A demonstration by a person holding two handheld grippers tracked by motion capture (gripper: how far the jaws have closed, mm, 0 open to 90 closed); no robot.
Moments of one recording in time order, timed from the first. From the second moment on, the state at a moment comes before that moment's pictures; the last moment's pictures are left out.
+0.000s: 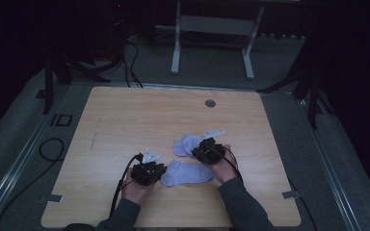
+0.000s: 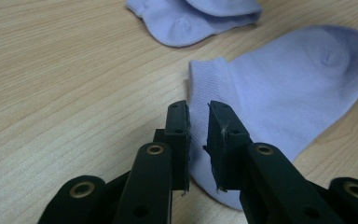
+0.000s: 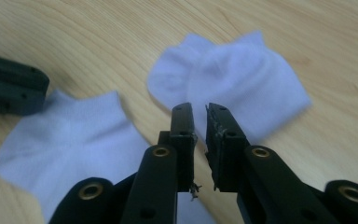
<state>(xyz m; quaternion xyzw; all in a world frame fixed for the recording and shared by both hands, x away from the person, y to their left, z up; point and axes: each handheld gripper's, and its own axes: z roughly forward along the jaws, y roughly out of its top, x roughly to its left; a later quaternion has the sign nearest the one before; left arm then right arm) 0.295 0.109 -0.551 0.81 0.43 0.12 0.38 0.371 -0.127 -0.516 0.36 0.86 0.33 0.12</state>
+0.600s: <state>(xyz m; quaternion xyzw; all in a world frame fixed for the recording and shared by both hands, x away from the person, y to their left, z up) 0.295 0.112 -0.549 0.80 0.44 0.13 0.39 0.416 -0.076 -0.529 0.40 0.86 0.28 0.11</state>
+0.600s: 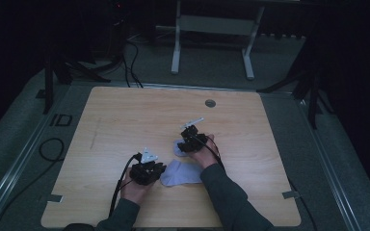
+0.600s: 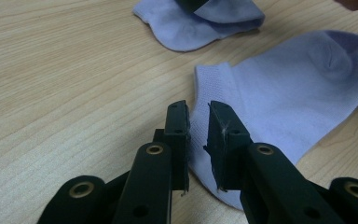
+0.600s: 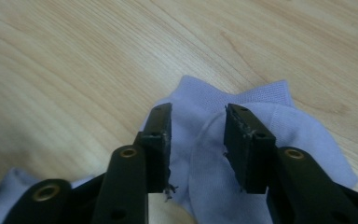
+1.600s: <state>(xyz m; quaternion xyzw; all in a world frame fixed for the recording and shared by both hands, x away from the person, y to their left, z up) 0.296 0.115 -0.547 0.80 0.44 0.14 0.39 0.417 -0.100 -0.519 0.41 0.85 0.32 0.06</state>
